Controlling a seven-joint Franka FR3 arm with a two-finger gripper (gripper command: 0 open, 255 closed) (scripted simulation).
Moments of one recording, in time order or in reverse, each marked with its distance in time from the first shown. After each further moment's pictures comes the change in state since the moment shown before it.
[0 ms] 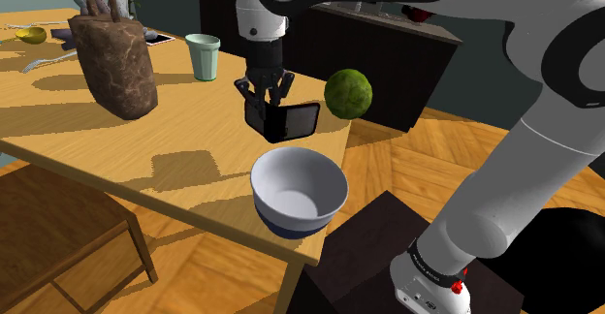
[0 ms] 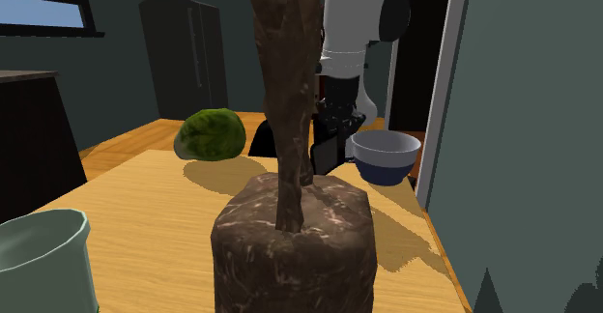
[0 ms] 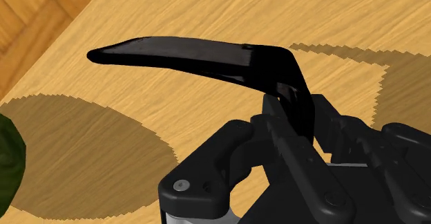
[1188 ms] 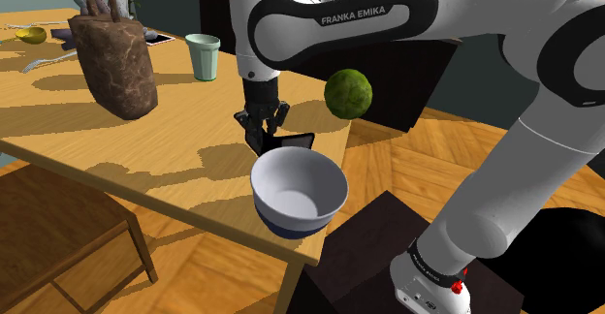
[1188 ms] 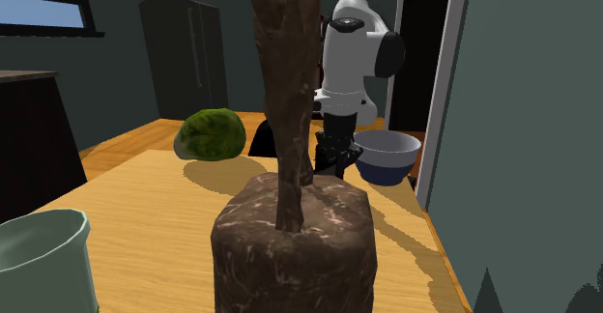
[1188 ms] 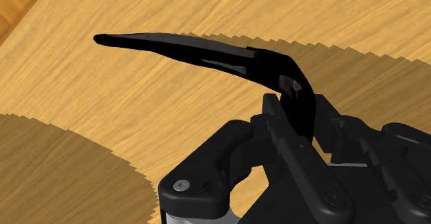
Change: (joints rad) arm 0.002 0.015 0.002 -0.184 -0.006 0.197 0.010
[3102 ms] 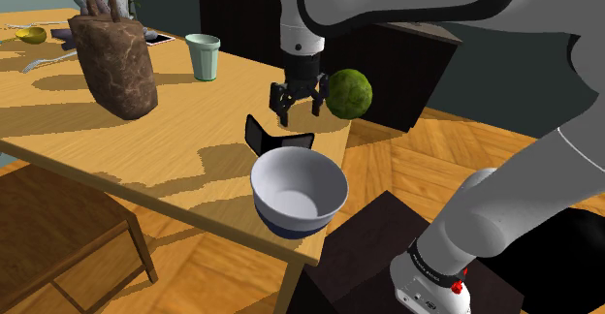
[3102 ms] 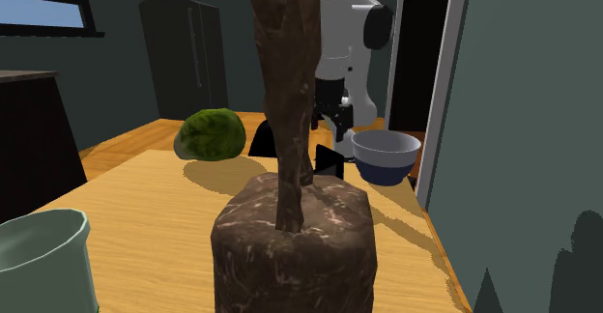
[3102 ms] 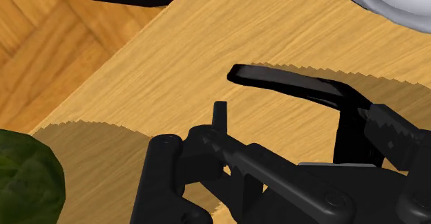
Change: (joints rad) arm -0.032 -0.261 -0.083 -0.108 0.071 -0.122 -0.170
